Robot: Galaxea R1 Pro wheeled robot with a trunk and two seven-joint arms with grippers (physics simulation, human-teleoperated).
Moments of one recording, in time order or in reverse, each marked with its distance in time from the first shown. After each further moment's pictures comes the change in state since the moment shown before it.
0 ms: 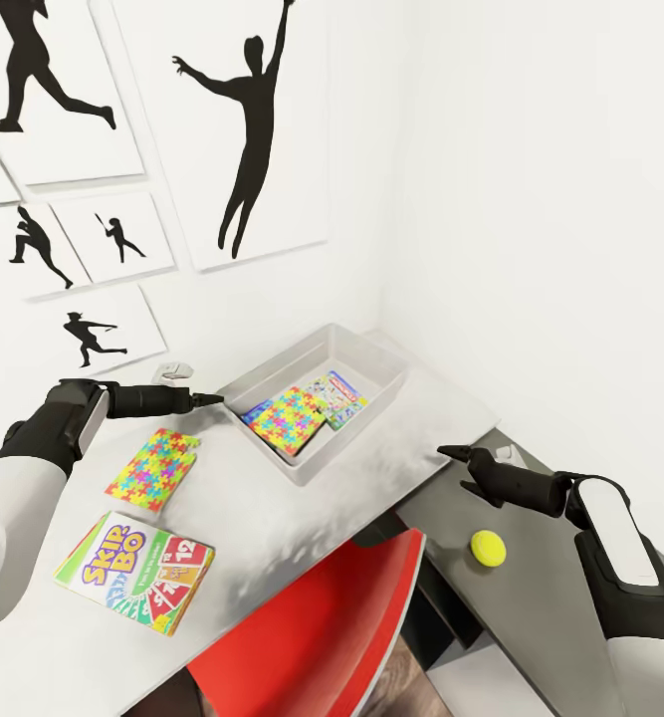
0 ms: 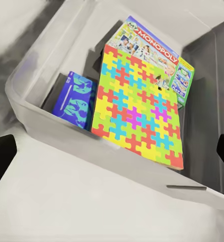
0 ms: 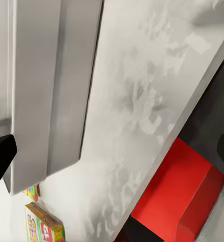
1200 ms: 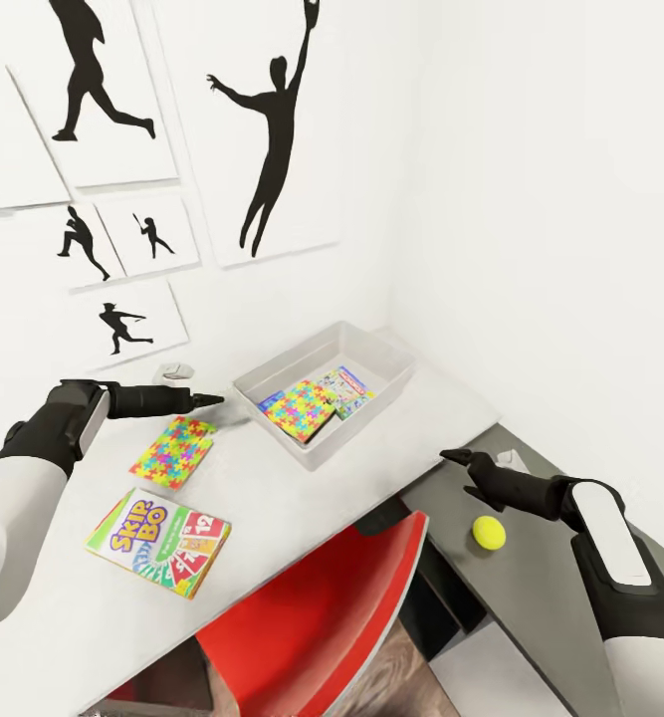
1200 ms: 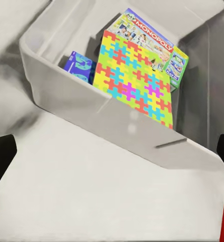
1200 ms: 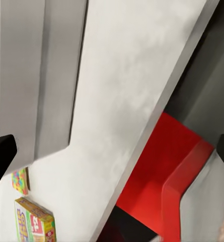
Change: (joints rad) left arm 0.001 -0.001 -0.001 0.000 -0.003 -0.004 0.003; right arm 0.000 0.000 0.007 0.040 0.037 -0.052 0.000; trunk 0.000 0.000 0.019
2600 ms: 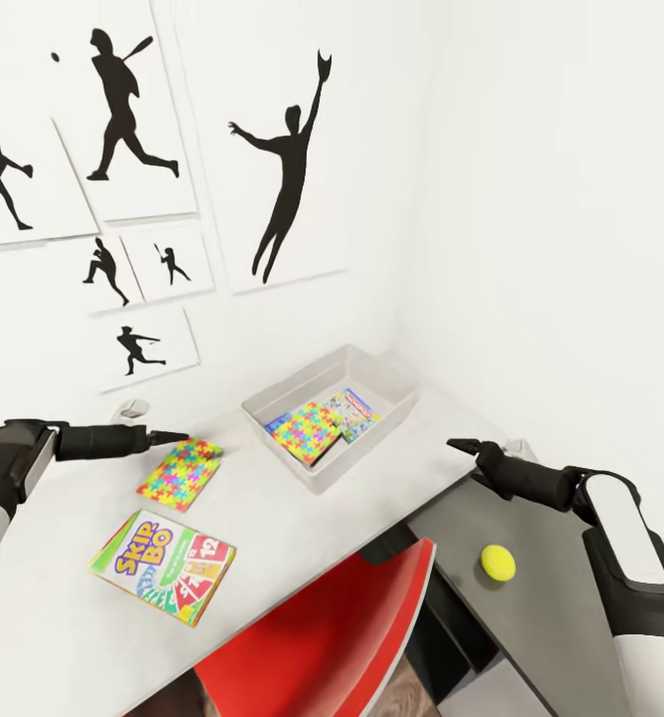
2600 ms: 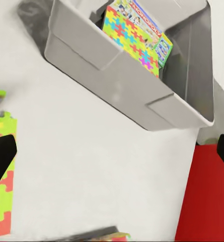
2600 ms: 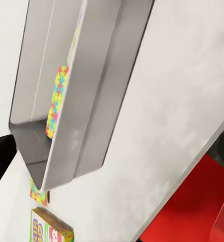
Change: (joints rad) left arm 0.118 0.142 0.036 0.037 0.003 0.051 -0.244; right arm -0.006 -0.017 -0.015 -0.065 -0.001 0.013 0.000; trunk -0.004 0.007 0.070
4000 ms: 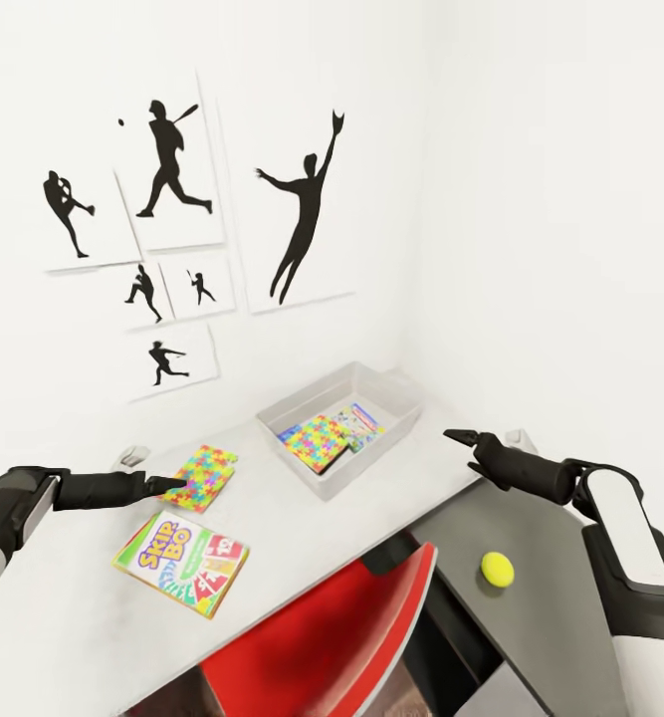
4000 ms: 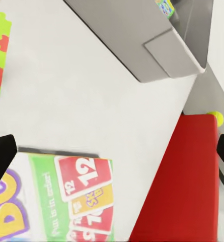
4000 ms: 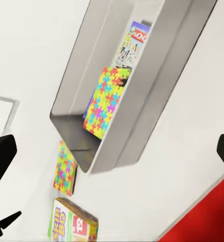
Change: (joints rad) left arm 0.111 0.001 0.009 0.096 0.000 0.002 -0.020; right arm 0.001 0.012 0.010 -0.078 0.002 0.001 -0.004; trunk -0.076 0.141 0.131
